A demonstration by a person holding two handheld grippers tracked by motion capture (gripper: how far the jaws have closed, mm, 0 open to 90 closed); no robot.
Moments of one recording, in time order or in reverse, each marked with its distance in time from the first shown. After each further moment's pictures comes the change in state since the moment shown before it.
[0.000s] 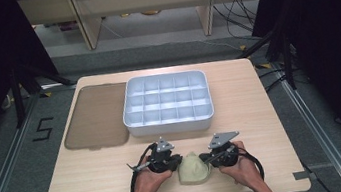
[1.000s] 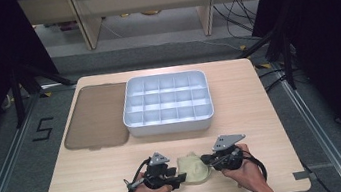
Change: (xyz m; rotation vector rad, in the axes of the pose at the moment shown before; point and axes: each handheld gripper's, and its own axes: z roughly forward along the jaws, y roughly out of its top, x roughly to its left) left arm -0.021 -0.031 -0.022 0.005 -0.086 -0.183; right arm 0.007 -0.005 -0.012 -0.048 0.003 0.012
